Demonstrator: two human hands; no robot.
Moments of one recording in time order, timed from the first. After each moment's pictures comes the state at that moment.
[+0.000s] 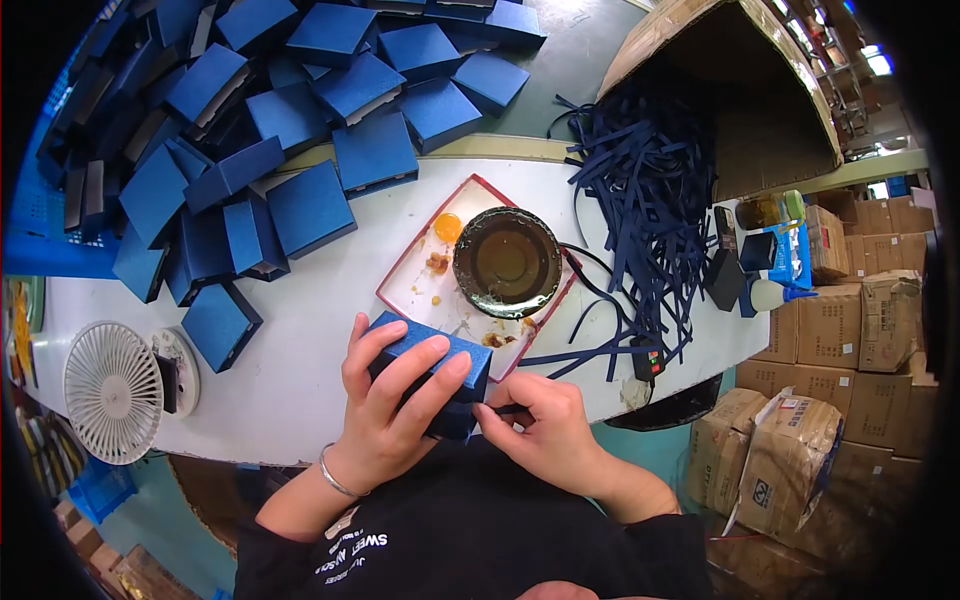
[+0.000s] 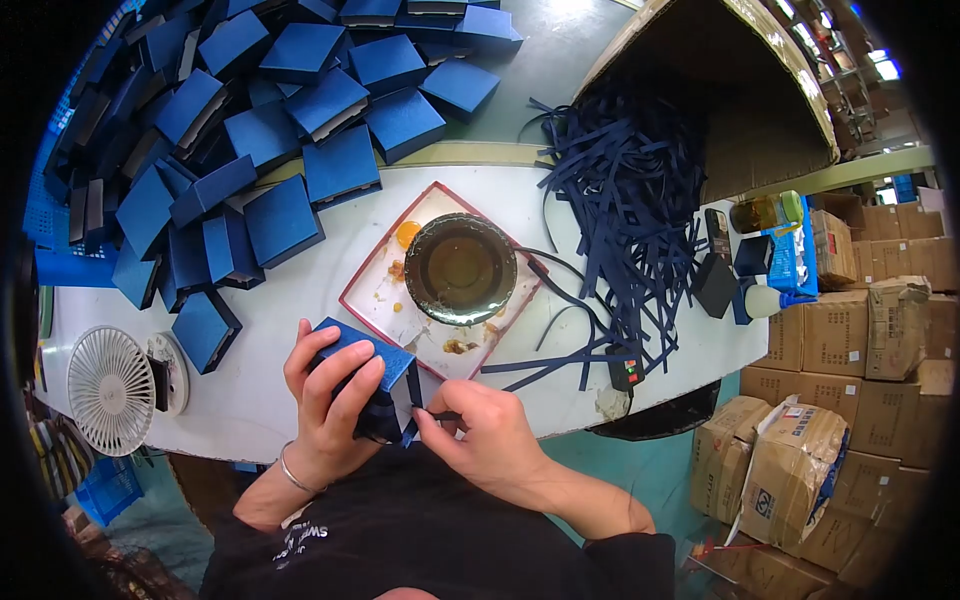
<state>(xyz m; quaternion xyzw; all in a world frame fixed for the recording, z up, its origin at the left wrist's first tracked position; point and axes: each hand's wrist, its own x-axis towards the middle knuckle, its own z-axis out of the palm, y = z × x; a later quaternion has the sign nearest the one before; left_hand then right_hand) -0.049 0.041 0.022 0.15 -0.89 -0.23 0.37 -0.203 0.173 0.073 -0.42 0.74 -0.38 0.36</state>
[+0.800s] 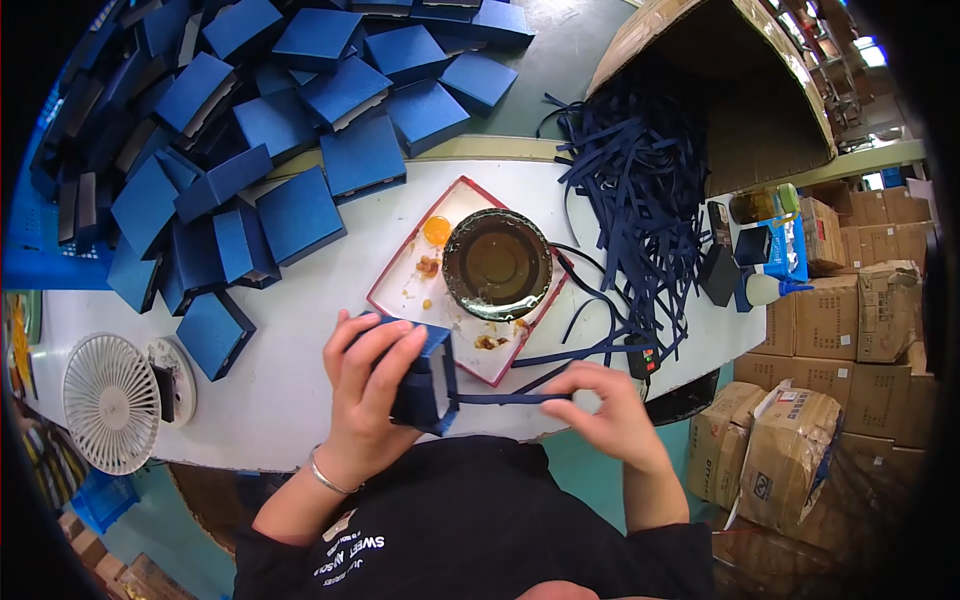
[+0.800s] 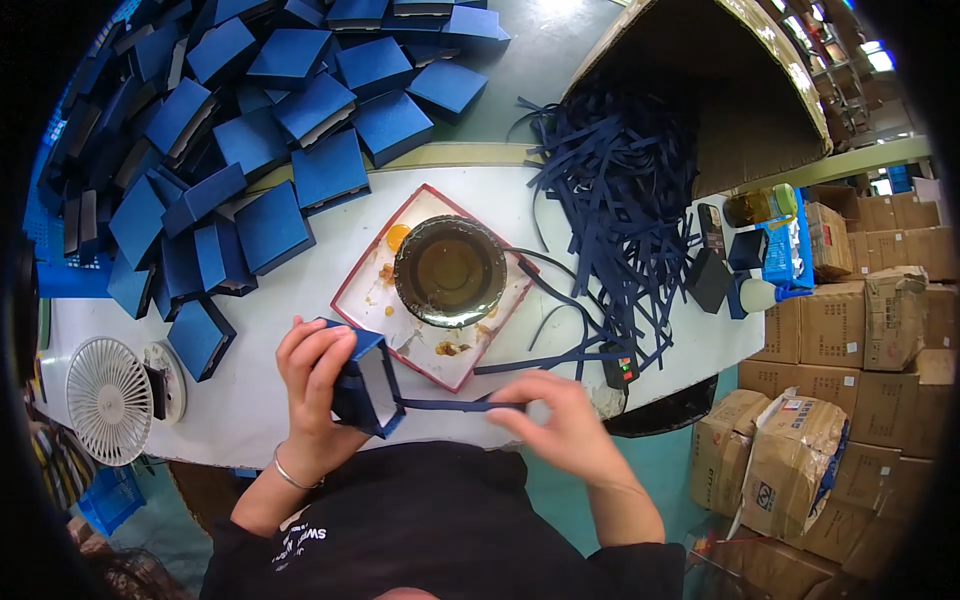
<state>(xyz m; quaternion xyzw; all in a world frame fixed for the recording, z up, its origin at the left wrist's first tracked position) -0.048 0.029 0.014 0.18 -0.89 -0.26 0.32 -0.263 0.223 0.067 -0.37 0.74 -0.38 0.42</state>
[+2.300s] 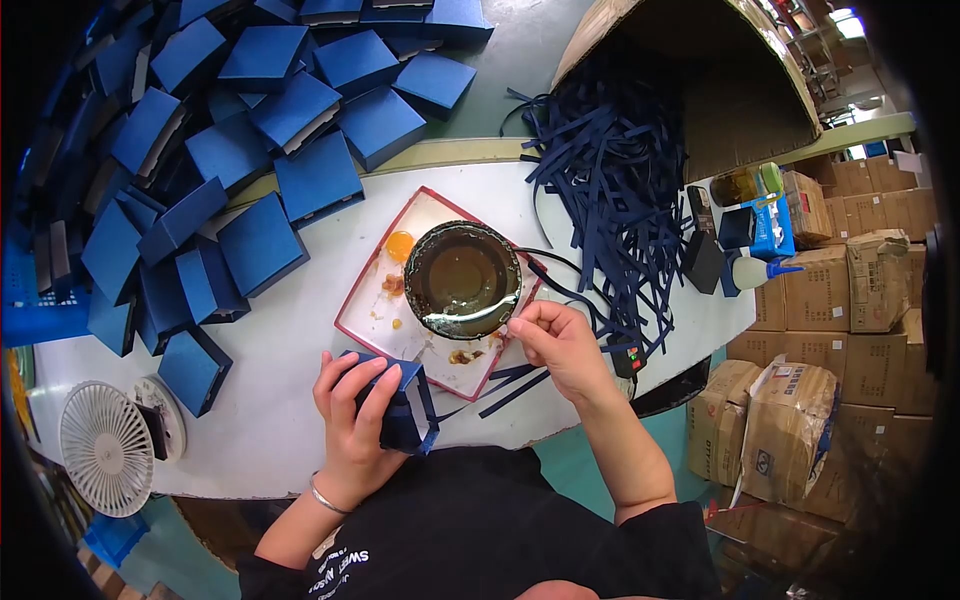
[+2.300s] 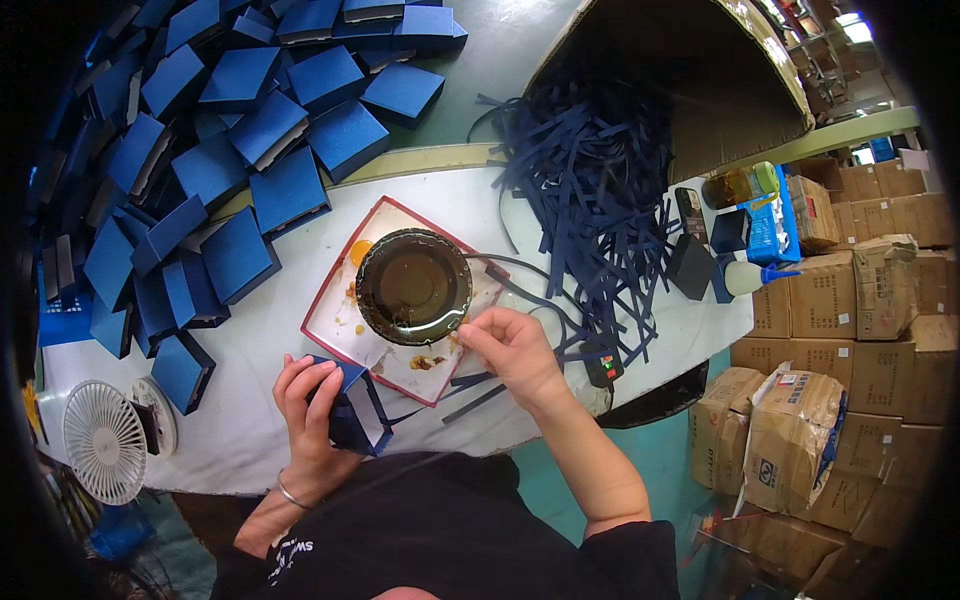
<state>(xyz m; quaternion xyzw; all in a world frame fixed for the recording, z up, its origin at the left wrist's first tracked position) -0.047 0.046 -0.015 0.21 -0.88 -0.31 0.29 -0.299 0.178 -0.005 -0.13 0.64 -0.58 0.49</state>
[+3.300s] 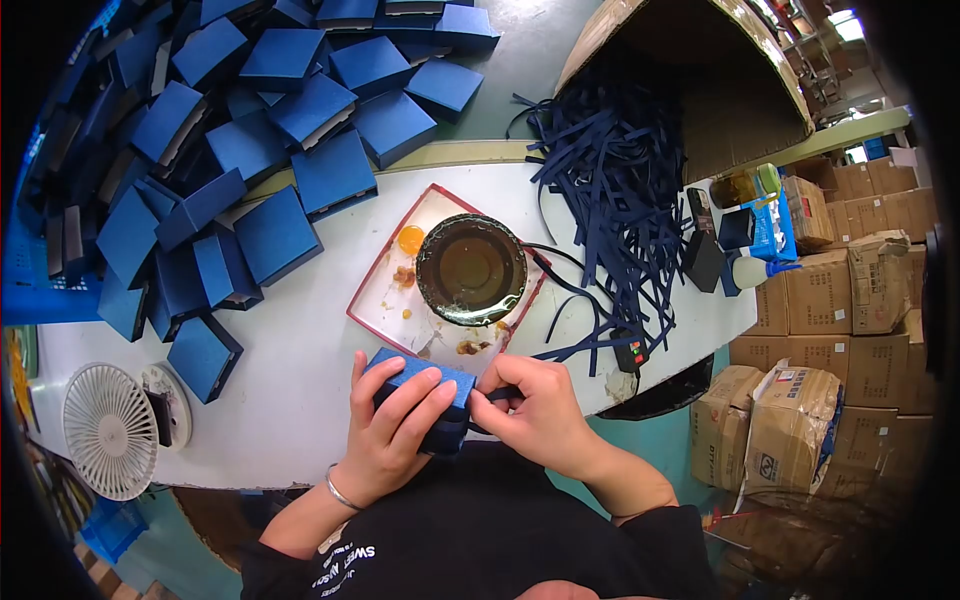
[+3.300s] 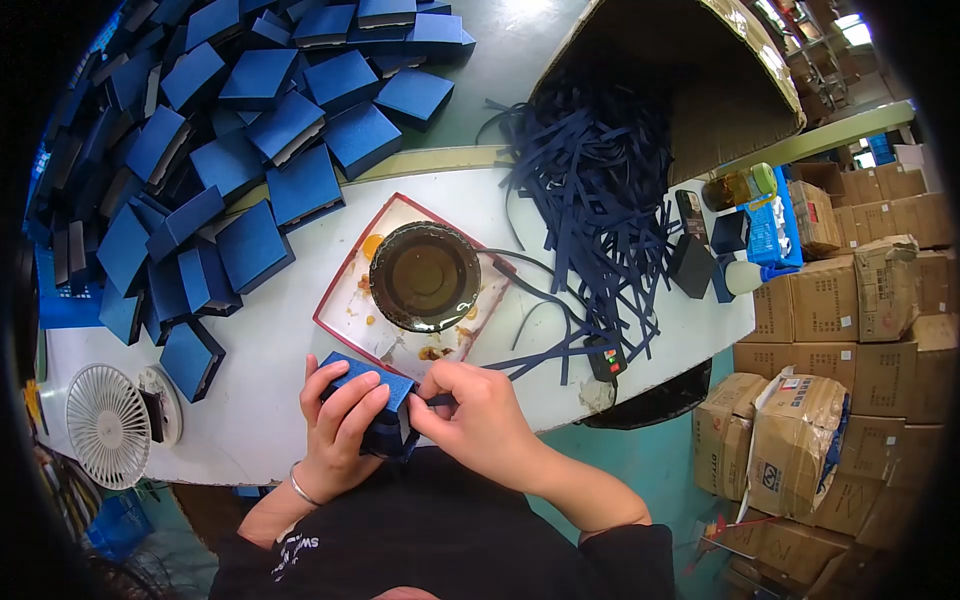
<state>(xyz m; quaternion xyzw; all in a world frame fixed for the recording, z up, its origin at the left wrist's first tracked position) -0.048 0.059 -0.004 0.12 -0.90 -0.27 0.32 -0.220 0.170 0.070 -0.39 0.75 -0.41 0.34</state>
